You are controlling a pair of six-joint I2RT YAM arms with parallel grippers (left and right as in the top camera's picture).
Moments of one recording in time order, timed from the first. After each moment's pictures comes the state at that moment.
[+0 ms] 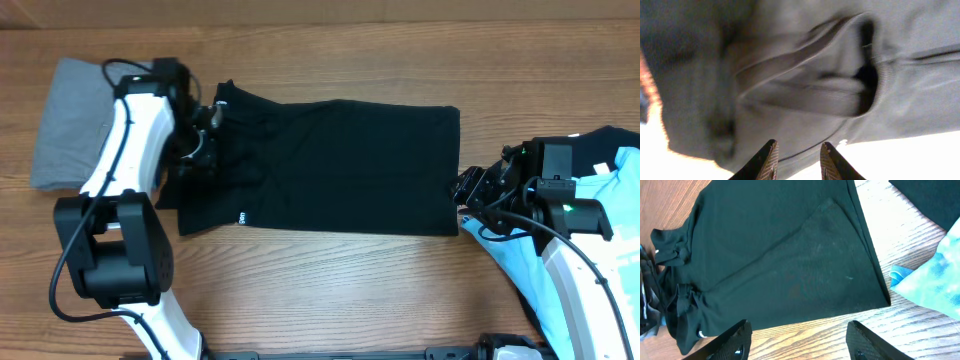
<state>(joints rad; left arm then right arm) 0.04 1.97 1.59 -1.24 0.14 0.12 -0.06 1.19 0.90 -0.83 -0.36 0.54</state>
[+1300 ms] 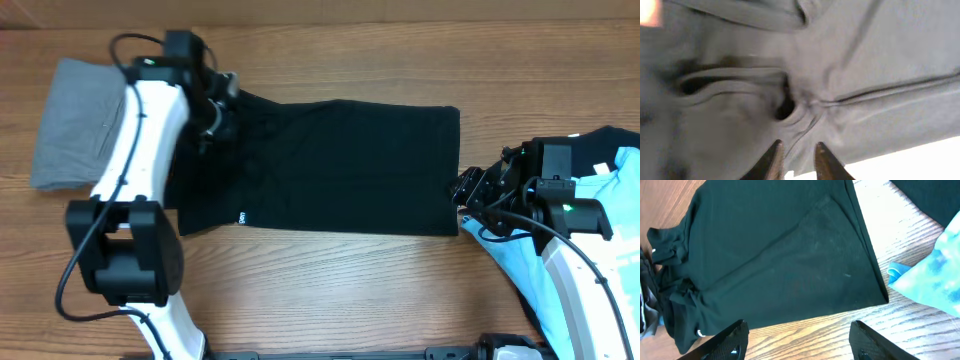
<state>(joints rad) -0.06 1.97 1.70 -1.16 0.25 0.02 -0.06 1.19 0.90 -0.84 -0.35 0.54</state>
